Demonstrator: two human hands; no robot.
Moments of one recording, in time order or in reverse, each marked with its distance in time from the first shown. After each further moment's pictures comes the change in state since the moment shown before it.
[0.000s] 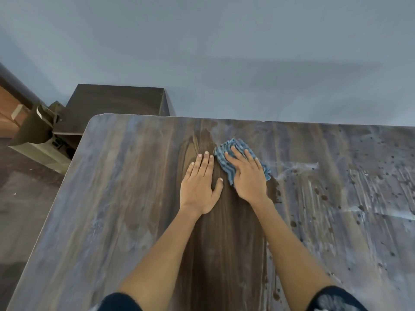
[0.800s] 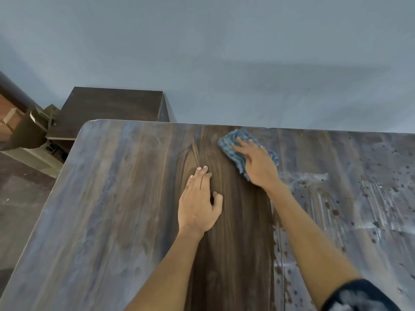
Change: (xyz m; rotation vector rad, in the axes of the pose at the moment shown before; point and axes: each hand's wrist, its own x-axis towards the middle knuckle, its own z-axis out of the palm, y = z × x) left_hand -0.007 0.006 -0.004 -0.249 0.163 -0.086; right_hand 0.063 0.029 -0.014 0.117 -0.026 -0.082
